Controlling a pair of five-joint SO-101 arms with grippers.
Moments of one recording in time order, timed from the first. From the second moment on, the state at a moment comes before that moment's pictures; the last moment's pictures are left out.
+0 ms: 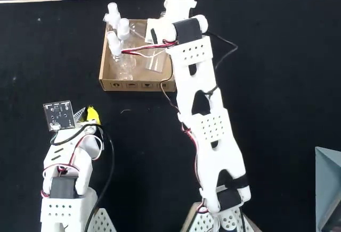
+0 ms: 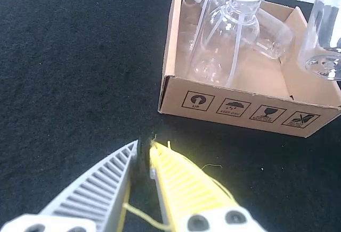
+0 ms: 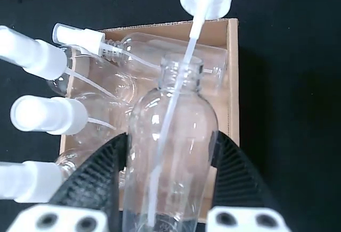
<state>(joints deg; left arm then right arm) -3.4 -103.7 96.1 41.9 8.5 -19.7 57.1 -92.4 98.6 -25.8</state>
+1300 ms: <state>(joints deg) -3.4 -103.7 96.1 41.9 8.5 -22.4 15.1 -68.7 99.6 -18.5</state>
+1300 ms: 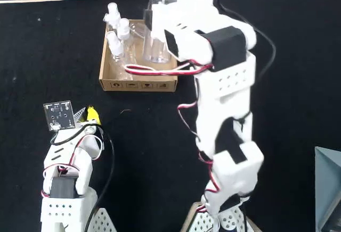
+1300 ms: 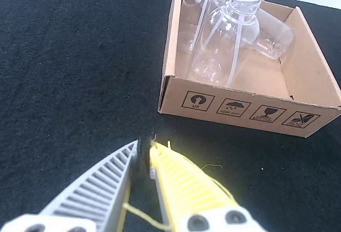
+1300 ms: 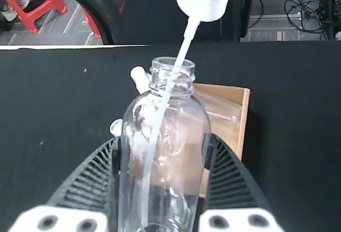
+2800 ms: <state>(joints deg) -3.4 -103.7 96.1 41.9 8.5 -22.4 -26.9 28.6 30.7 -9.5</state>
